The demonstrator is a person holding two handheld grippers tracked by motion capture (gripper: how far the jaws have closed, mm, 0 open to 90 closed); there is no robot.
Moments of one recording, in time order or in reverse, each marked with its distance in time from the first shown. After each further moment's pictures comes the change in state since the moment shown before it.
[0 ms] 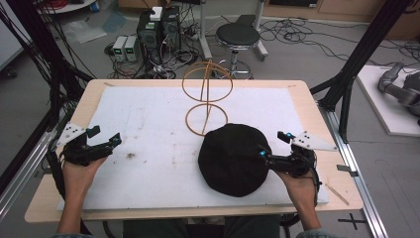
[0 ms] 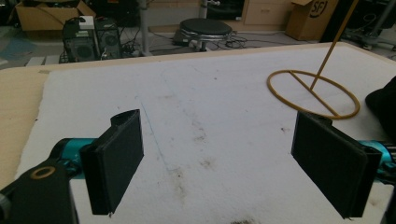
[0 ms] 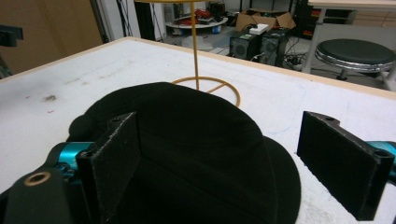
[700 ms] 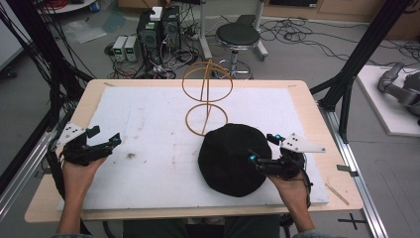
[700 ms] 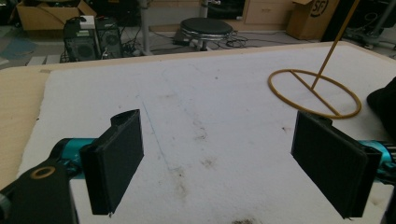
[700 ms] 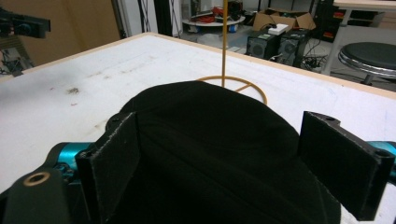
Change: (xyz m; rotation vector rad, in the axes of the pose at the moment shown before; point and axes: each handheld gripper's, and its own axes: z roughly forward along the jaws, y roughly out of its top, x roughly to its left) left arm 0.000 0.000 0.000 0.000 0.002 -0.001; right arm 0.021 -0.001 0.012 0.009 0.064 -0.033
